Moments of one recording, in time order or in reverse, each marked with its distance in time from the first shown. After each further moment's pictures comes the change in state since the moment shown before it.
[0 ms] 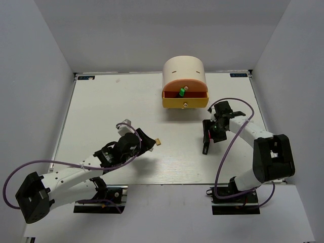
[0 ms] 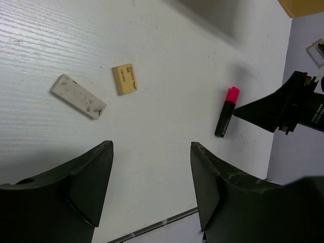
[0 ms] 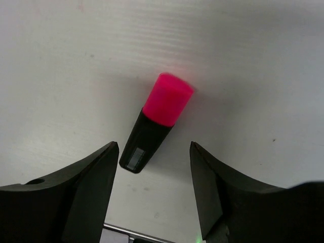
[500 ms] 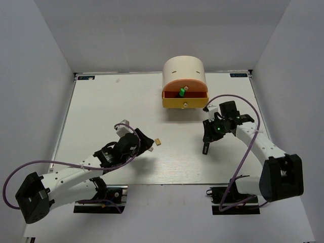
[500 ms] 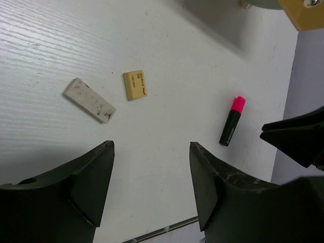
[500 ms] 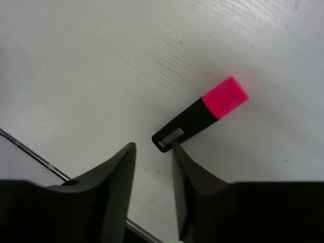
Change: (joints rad) left arm 0.000 -0.016 0.000 -0.034 -0.051 -0.031; right arm 0.006 -0.211 -0.014 -0.023 -0.238 -0.291
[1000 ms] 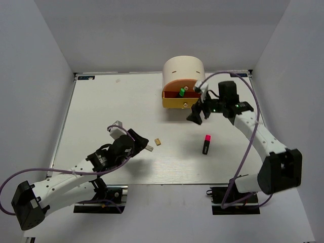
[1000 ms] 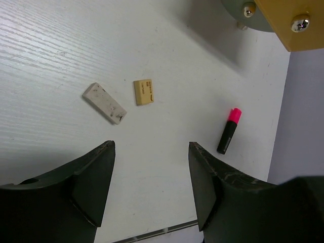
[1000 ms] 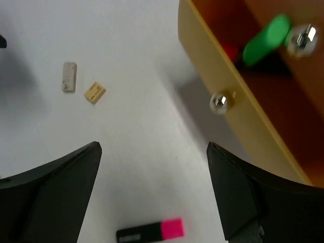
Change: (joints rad) left arm 0.000 -0.119 0.000 -0.113 -0.060 -0.032; right arm 0.058 0.129 0.283 0.288 -0.311 -0.240
